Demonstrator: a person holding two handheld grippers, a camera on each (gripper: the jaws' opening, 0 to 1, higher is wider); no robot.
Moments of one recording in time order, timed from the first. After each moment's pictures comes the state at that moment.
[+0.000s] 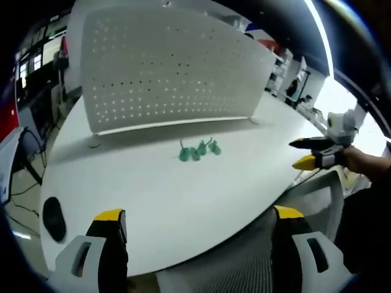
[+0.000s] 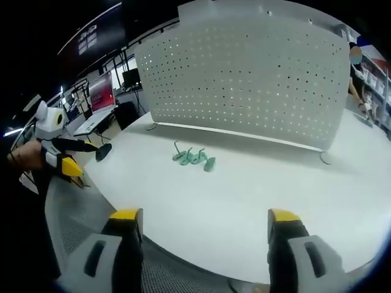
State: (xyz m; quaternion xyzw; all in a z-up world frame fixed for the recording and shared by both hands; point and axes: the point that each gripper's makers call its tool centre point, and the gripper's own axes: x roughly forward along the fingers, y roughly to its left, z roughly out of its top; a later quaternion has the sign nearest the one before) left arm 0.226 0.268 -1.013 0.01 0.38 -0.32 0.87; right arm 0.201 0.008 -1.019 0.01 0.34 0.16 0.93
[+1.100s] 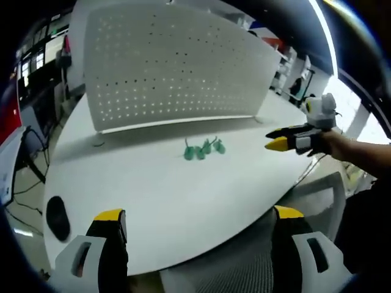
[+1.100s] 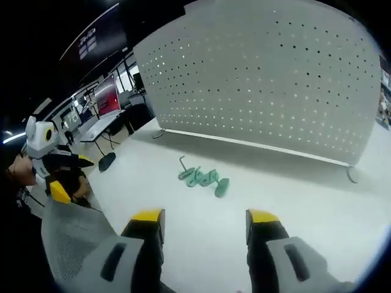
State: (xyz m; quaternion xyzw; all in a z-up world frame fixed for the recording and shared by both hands) left arm 0.231 0.272 -1.012 0.02 0.39 -0.31 0.87; right arm 0.285 0.039 -1.030 0.02 0.34 0.22 0.92
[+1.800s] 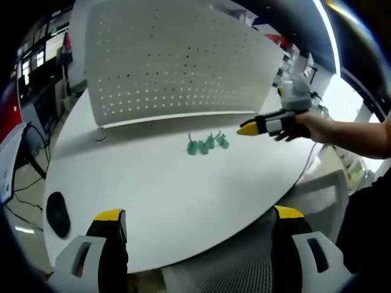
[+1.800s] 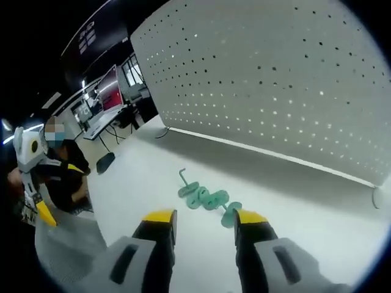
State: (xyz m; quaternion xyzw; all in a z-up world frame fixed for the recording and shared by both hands) left arm 0.231 0.279 -1.022 0.02 0.40 -0.30 0.86; right arm 0.348 0.079 -1.058 0.02 0.36 0.27 0.89
